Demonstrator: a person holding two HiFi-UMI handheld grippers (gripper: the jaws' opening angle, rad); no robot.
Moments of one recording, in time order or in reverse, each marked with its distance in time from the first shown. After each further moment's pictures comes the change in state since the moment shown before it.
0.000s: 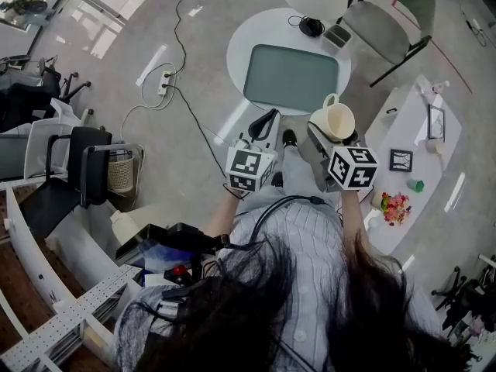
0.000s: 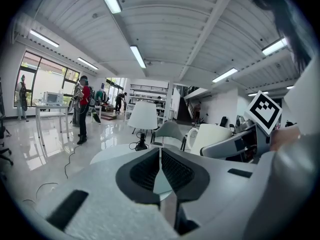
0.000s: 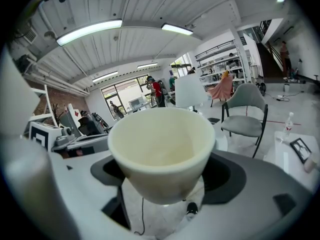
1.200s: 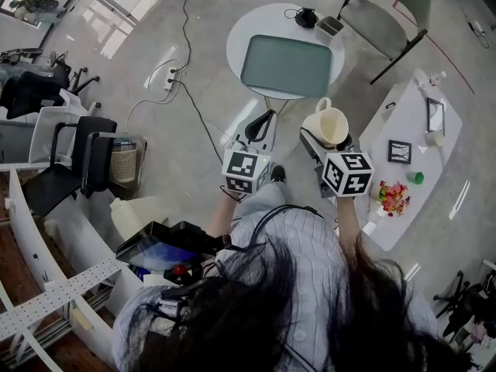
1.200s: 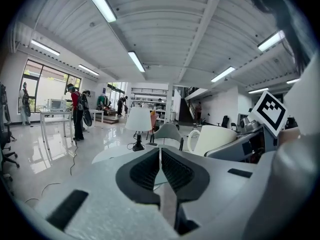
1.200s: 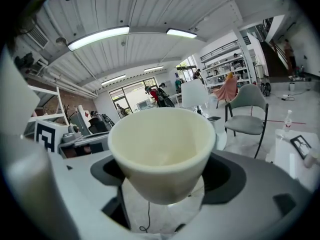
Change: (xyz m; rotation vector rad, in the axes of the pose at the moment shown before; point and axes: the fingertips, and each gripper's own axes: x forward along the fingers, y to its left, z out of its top) left arm -0.059 -0.065 0.001 0.030 -0.028 0.042; right arm -0.080 0.029 -0.035 -0.019 -0.026 0.078
